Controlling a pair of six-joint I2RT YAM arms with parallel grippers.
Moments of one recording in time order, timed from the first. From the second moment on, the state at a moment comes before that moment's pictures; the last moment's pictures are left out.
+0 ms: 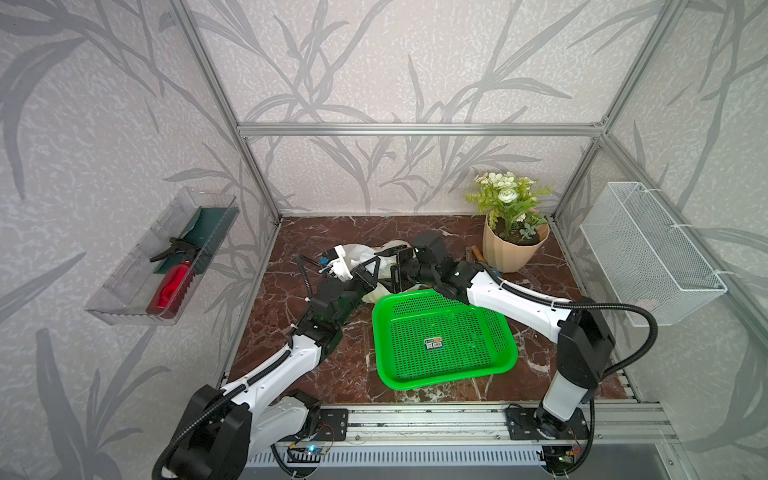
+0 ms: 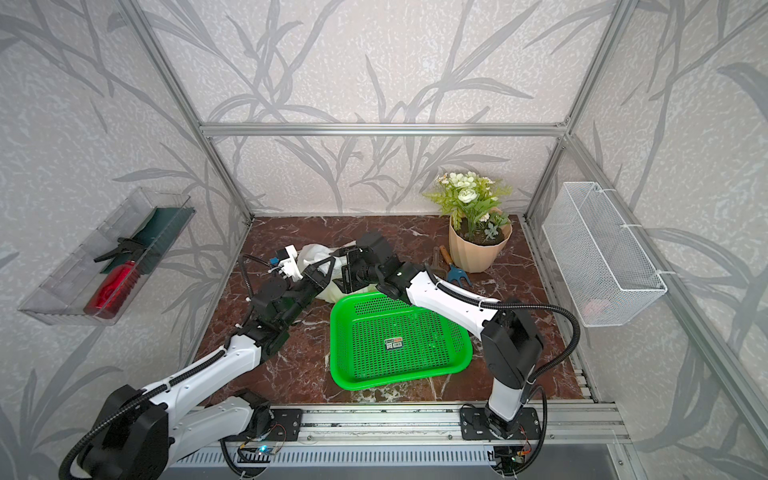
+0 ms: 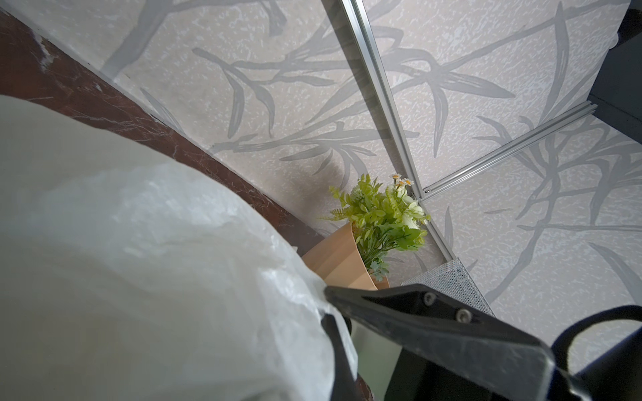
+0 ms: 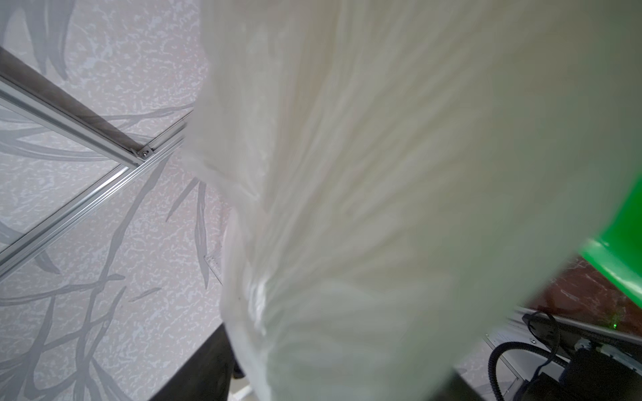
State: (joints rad) left arm -0.44 1.08 0.50 0.57 0.03 -0.98; right arm 0.84 1.79 1.44 -0.08 -0.26 2.07
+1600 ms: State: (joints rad) left arm -0.46 1.03 0.49 0.51 0.04 -0.91; right arm 0.81 1.85 1.52 -0.19 -0.28 2.09
